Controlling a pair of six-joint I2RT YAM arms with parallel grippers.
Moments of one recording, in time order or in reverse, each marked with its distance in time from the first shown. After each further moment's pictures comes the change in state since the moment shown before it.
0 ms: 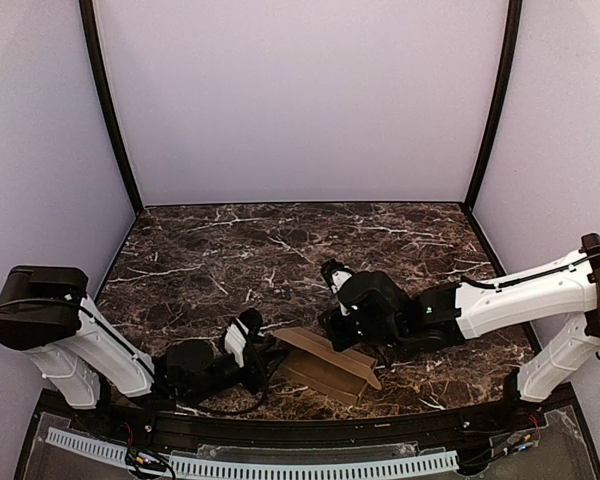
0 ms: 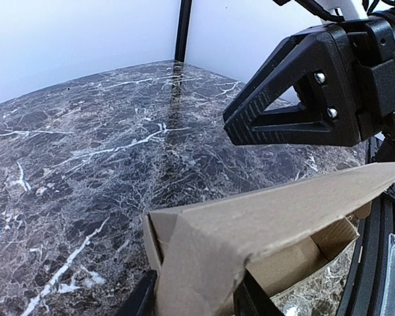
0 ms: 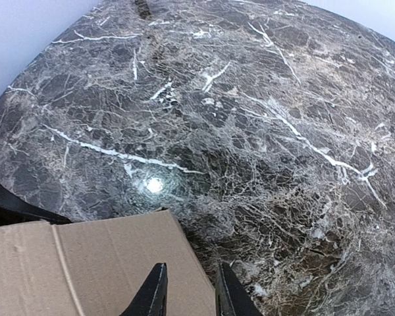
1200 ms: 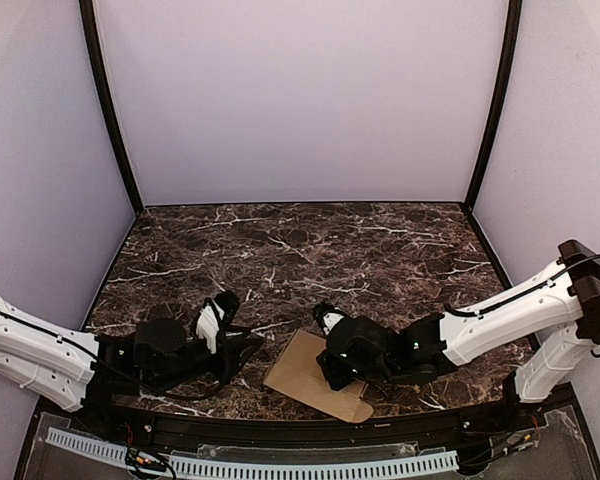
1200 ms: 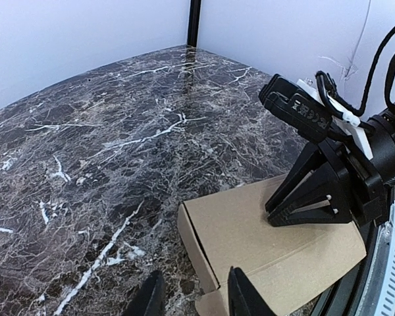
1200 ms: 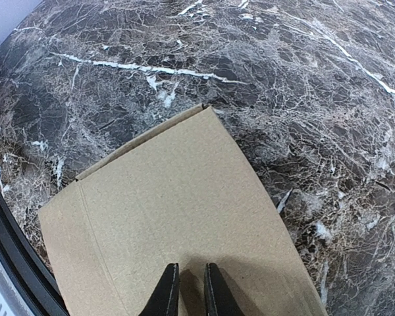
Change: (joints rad) left arm 0.000 -0.581 0.038 -0.742 -0.023 -0.022; right arm 0.129 0.079 -0.073 0.019 -0.033 0.125
